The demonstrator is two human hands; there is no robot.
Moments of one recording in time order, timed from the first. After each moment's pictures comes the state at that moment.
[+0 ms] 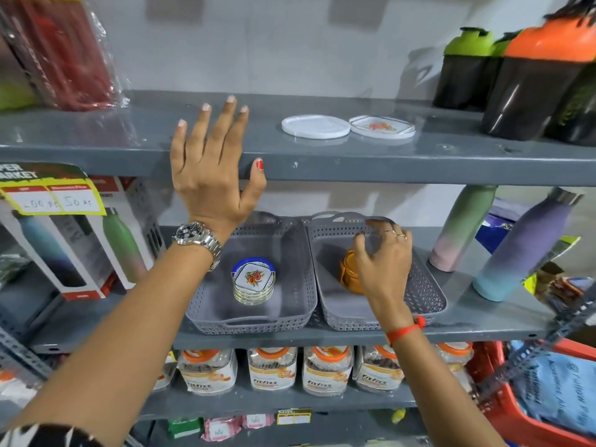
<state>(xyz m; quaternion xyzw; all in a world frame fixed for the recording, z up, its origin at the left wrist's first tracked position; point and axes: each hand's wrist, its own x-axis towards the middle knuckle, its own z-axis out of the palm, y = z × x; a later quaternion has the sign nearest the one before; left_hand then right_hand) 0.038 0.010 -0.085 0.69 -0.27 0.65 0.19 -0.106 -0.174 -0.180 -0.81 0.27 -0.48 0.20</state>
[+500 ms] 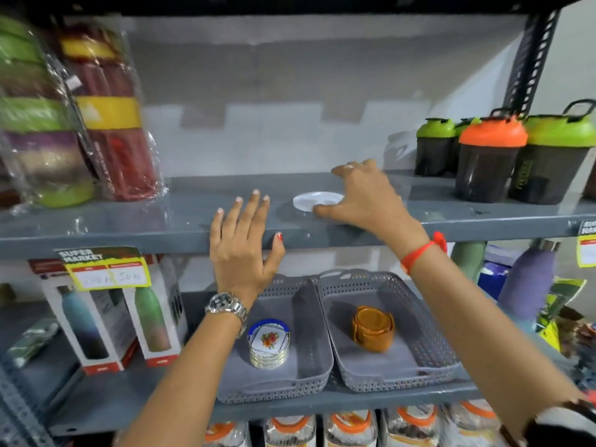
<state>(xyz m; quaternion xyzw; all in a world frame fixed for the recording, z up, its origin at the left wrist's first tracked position) 0.026 0.016 -0.080 0.72 -0.30 0.58 0.22 -0.082 -0.144 0.023 -0.94 0.14 -0.32 0.04</state>
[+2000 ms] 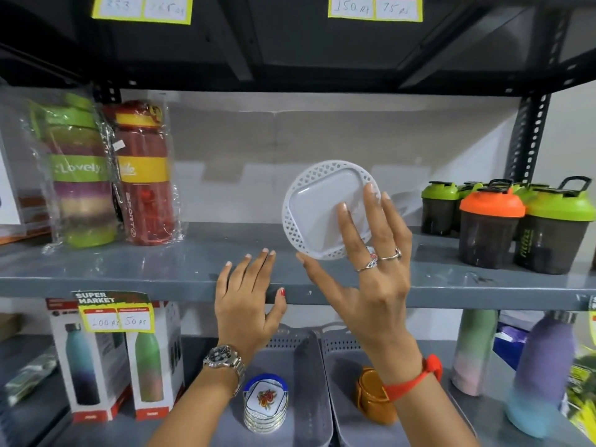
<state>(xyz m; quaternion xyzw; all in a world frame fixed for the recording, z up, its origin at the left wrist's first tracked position) 0.017 0.019 -0.073 0.75 -0.32 0.53 0.25 -0.118 -0.095 0.005 -0.64 -0.09 -0.76 -0.02</state>
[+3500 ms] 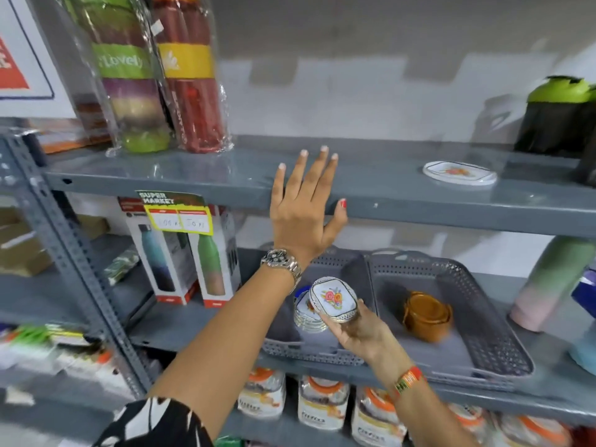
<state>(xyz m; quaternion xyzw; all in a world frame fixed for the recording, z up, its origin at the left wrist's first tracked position) 0.026 0.014 -0.077 0.73 -0.29 0.59 0.19 -0.048 -0.090 -0.220 -0.20 0.28 0.03 0.94</state>
